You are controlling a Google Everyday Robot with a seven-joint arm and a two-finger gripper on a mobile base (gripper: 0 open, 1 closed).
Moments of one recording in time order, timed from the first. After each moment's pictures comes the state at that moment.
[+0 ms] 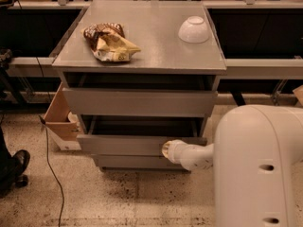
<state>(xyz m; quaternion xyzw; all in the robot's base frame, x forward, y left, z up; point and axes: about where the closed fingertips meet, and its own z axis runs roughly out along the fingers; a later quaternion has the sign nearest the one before) 0.655 -0.081 0.412 -0.60 0.70 -0.07 0.39</state>
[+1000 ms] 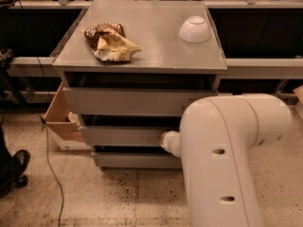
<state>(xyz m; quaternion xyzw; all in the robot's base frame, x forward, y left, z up) 0.712 -0.067 0.408 -0.59 0.71 -0.10 0.37</state>
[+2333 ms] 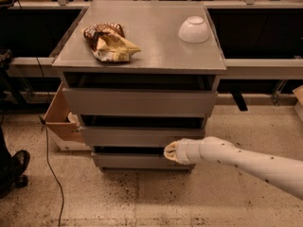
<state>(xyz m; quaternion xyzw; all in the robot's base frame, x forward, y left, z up) 0.609 -0.084 0.465 -0.65 0.65 0.04 0.39</state>
